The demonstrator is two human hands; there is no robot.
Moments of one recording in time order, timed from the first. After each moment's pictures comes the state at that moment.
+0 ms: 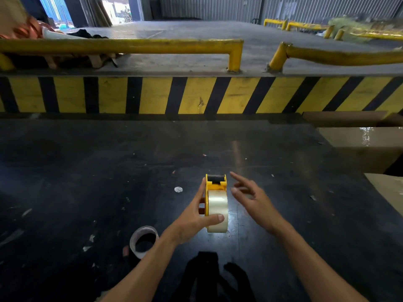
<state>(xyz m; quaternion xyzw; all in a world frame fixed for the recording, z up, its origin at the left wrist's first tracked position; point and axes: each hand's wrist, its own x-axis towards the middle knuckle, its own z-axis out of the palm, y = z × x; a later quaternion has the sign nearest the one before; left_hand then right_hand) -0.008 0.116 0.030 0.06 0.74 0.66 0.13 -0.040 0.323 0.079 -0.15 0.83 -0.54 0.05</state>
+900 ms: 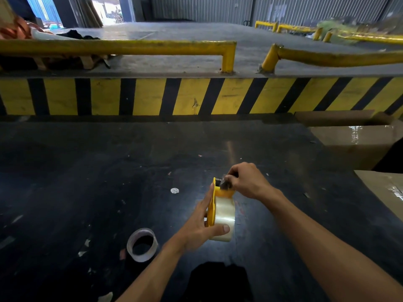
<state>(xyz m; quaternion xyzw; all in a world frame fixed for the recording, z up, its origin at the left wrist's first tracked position) 0.007 0.130 0.025 0.11 0.76 0.62 0.13 -0.090 0.305 0.114 -0.15 0.95 -0.28 0.00</state>
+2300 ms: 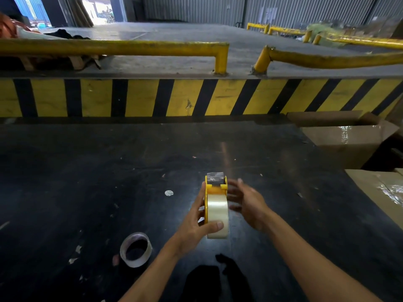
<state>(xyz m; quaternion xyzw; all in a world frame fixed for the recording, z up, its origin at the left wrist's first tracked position) 0.003 0.136 0.021 0.11 0.69 0.71 0.10 -0.057 0.320 0.064 0.06 0.67 -0.73 0.15</state>
